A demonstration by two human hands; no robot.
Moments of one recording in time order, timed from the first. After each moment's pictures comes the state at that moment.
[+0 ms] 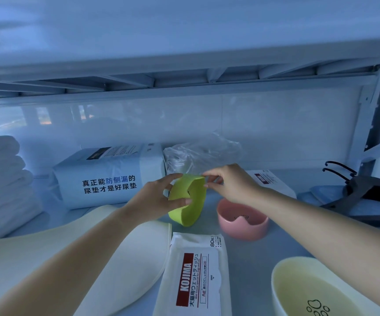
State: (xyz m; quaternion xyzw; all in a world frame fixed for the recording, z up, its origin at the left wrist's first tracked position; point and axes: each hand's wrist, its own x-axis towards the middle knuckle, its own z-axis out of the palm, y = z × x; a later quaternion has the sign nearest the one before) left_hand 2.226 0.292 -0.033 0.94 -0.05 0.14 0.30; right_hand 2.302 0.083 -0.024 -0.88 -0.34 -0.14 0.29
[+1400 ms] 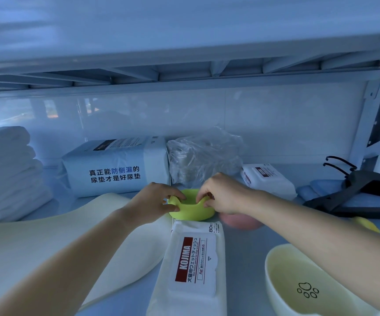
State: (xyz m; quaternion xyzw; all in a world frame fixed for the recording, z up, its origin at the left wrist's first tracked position) left_hand 2.212 0.300 -0.057 0.96 -0.11 0.13 0.23; right_hand 2.256 0.093 -0.028 -0.90 -0.42 -0.09 0.13
